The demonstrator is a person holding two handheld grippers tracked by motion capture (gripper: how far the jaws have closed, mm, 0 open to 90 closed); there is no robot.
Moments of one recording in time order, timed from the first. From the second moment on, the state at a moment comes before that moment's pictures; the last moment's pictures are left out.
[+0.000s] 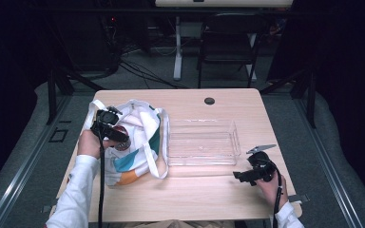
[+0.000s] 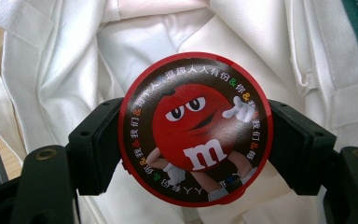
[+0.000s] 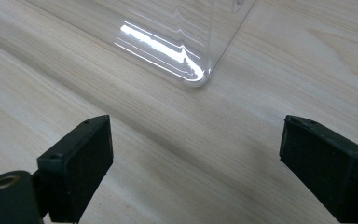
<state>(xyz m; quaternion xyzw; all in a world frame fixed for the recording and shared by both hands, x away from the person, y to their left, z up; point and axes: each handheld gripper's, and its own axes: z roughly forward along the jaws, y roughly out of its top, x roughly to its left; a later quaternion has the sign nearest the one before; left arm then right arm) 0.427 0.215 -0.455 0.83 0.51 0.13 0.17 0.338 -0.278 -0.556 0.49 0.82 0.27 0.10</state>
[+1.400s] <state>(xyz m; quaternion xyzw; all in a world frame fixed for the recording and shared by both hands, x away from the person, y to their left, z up) 0.421 0.192 -0.388 0.84 0.48 0.17 0.18 0.337 -0.280 -0.556 0.49 0.82 0.27 0.10</state>
